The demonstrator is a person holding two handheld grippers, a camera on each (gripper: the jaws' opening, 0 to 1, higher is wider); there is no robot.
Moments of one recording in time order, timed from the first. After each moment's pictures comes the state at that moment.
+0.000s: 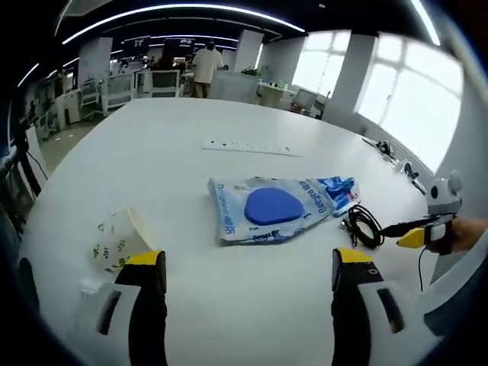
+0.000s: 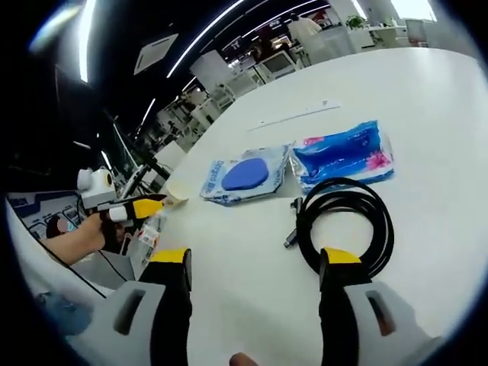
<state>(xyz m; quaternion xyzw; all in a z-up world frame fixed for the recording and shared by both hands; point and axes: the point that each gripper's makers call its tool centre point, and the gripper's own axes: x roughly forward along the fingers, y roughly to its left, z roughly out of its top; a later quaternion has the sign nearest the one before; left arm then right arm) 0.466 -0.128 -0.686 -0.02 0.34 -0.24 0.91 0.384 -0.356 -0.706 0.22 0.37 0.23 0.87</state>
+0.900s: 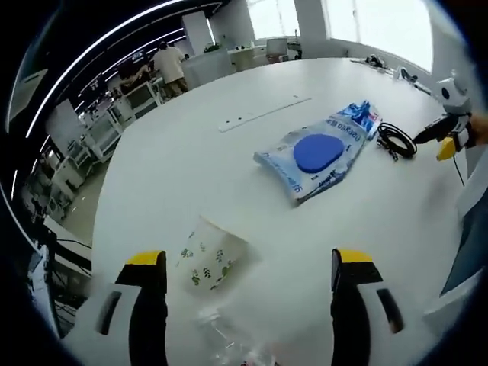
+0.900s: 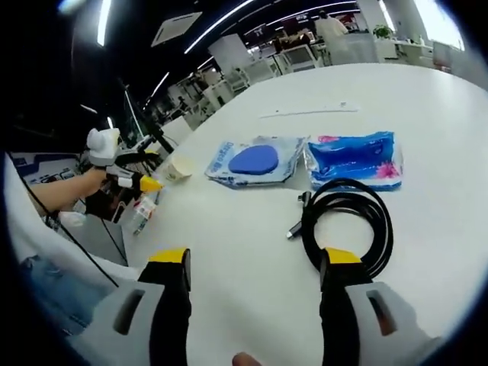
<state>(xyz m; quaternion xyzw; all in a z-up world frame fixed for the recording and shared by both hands) 0.486 -0.049 -0.687 0.22 0.37 -0.26 0.86 0.367 -0.351 -0.707 0.12 0.38 0.27 0.88</state>
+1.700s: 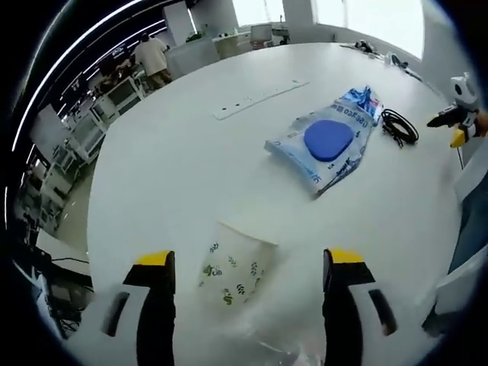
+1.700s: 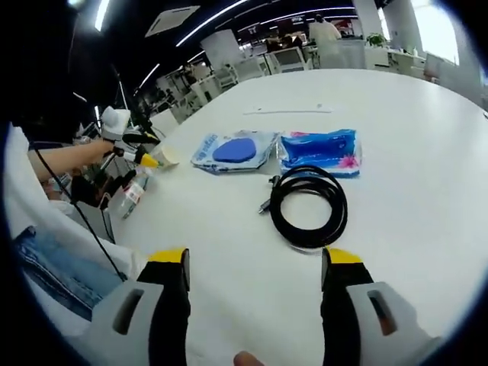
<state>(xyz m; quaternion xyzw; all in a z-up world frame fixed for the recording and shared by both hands) 0.517 -0.035 -0.701 0.25 0.41 -0.31 0.82 0.335 -0.397 -0.700 0.09 0.39 0.22 0.89</state>
